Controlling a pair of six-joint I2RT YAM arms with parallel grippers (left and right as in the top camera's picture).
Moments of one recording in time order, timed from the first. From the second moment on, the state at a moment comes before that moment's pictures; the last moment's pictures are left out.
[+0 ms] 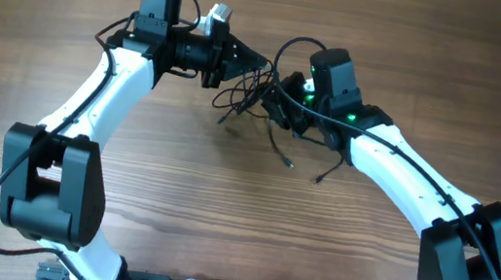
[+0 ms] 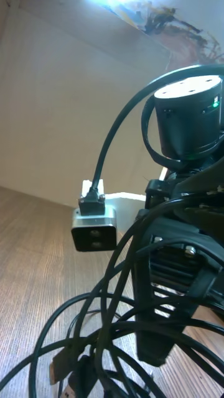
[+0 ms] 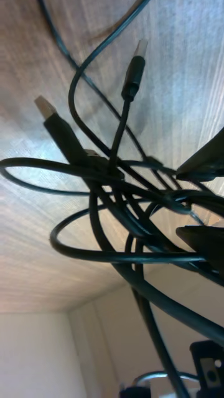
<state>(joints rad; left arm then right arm) -0.15 1.82 1.32 -0.32 1.21 -1.01 0.47 1.72 1.09 -0.15 -0.44 1.31</state>
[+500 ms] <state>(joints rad) -0.15 1.82 1.32 -0.32 1.21 -1.01 0.51 1.76 1.09 -0.07 -0.34 1.31</state>
